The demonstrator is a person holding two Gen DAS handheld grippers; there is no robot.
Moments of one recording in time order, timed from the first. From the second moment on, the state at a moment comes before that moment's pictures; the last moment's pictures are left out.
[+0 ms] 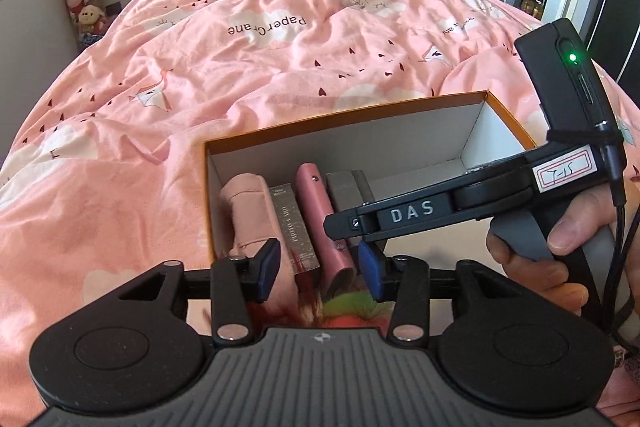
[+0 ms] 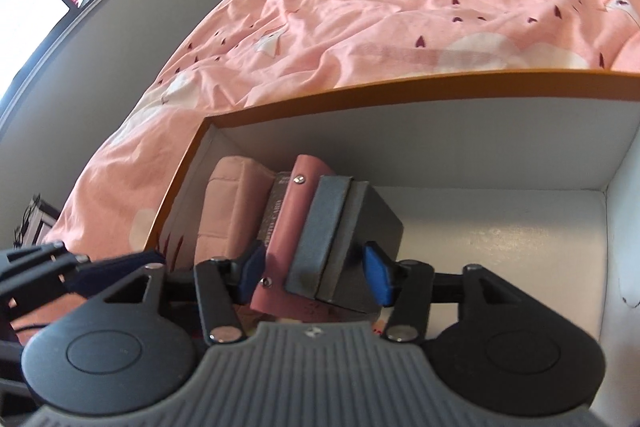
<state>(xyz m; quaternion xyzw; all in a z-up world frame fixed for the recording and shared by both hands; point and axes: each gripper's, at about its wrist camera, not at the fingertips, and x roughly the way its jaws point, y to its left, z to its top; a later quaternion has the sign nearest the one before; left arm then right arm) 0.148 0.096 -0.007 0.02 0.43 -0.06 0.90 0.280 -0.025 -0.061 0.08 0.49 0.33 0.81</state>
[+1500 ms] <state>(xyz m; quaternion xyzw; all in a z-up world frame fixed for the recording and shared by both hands) 0.134 0.134 -0.005 -0.07 0.42 0.03 0.90 0.270 0.011 -0.055 -0.09 0.44 0.35 0.82</state>
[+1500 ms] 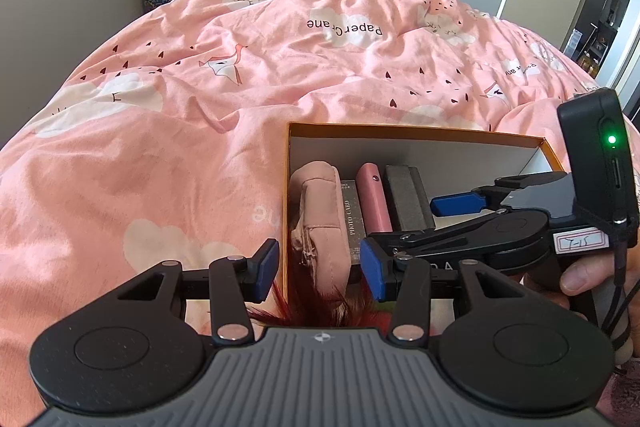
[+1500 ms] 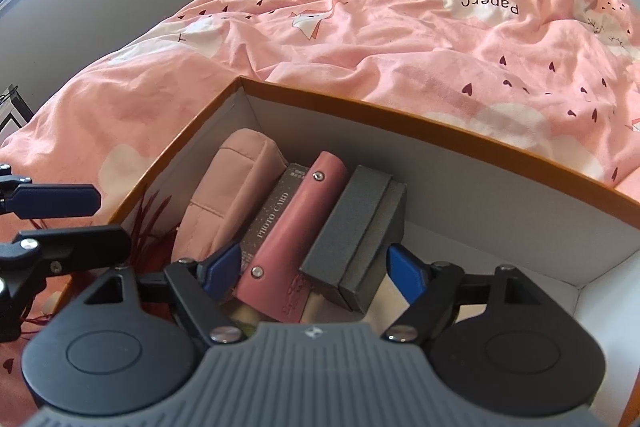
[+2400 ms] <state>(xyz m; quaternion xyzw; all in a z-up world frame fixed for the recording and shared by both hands) 0.068 0.099 0.038 -0.04 0.33 0.02 0.94 0.162 -0.055 0.021 -0.03 0.33 0.30 0.89</state>
